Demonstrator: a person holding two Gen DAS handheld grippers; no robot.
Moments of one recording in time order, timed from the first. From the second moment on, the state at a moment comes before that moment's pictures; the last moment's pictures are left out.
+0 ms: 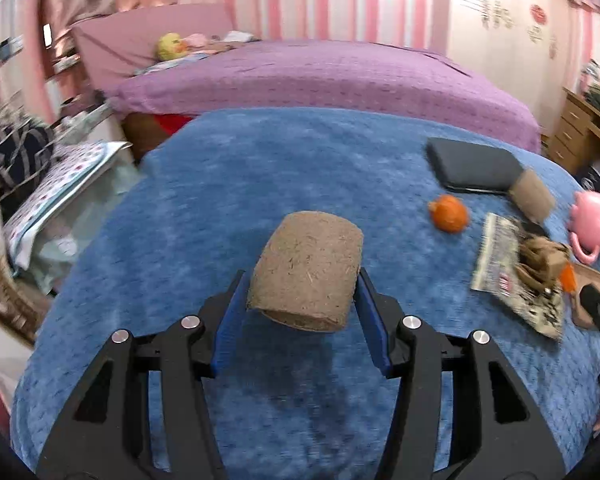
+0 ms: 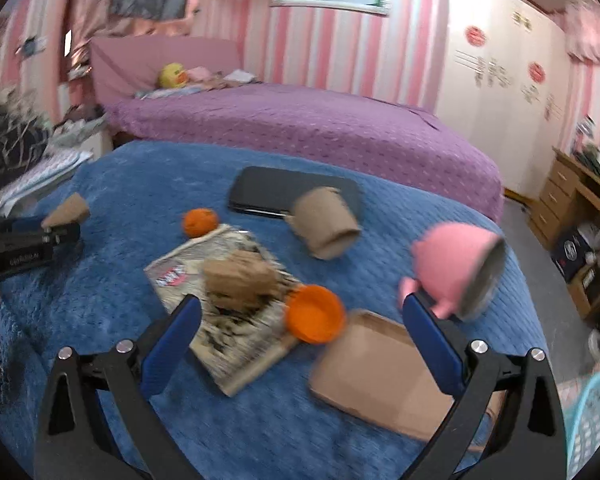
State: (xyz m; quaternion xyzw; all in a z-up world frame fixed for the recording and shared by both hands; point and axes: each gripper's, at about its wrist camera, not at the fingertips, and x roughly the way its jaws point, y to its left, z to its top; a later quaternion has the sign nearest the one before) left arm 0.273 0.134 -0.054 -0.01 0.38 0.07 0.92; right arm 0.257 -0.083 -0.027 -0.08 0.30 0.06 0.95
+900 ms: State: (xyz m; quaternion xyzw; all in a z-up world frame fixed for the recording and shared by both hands) left arm 0.259 0.127 -0.024 0.01 0.34 0.08 0.94; right arm 0.238 -0.121 0.004 -0.05 0.28 0.07 0.96
